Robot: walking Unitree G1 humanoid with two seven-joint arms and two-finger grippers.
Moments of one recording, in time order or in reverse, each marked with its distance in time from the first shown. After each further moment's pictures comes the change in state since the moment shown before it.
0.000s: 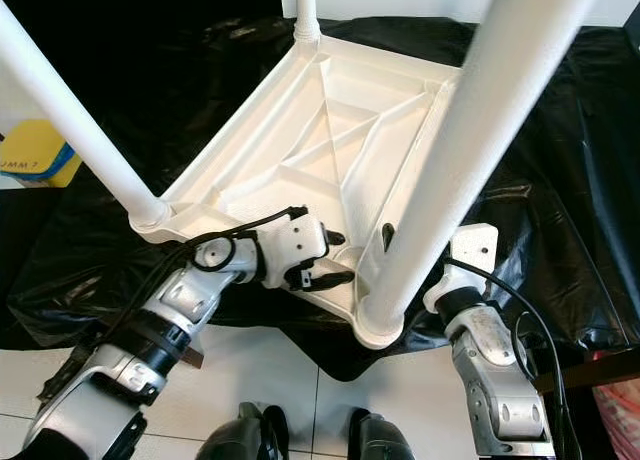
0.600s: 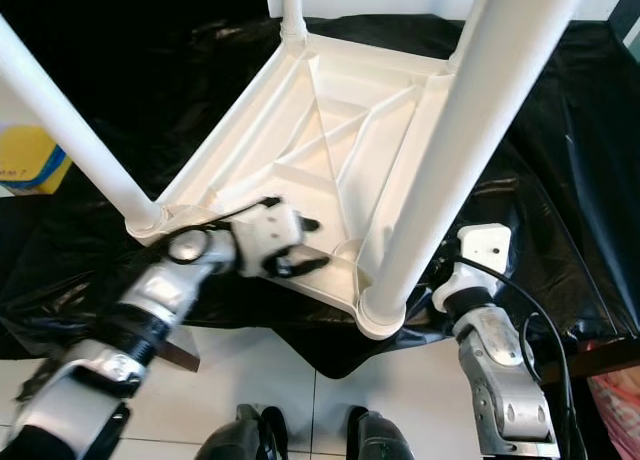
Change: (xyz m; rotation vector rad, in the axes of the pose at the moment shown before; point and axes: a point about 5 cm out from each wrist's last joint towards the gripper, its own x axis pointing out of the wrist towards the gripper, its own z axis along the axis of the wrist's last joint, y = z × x) left arm -0.054 0.025 -0.024 0.045 0.050 0.118; right arm -0.002 -0.012 0.002 -0.021 -0.002 -0.060
